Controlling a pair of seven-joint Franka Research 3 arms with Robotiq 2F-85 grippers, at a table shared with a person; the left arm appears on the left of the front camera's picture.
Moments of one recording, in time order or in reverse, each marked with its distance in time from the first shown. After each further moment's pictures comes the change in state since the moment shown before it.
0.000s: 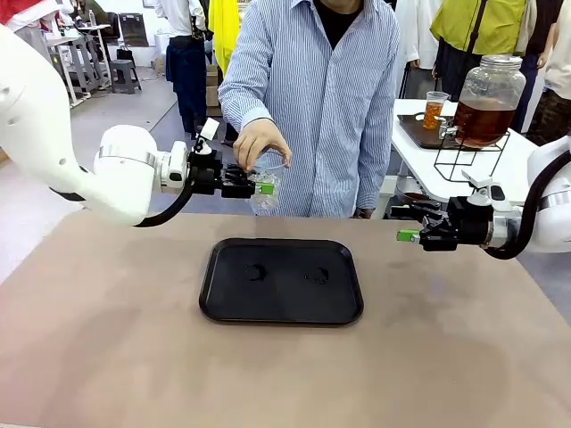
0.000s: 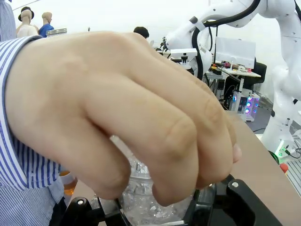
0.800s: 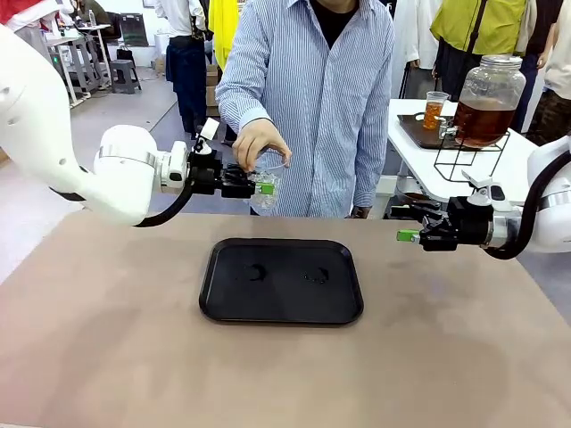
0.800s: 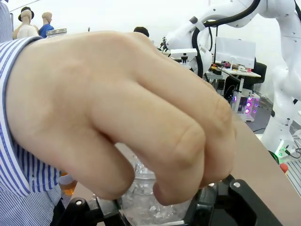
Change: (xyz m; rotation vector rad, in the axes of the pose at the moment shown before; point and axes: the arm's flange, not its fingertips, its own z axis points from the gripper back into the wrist) left arm 0.000 0.000 0.000 0.000 0.000 0.000; right arm 0.000 0.000 0.000 0.000 0.000 0.000
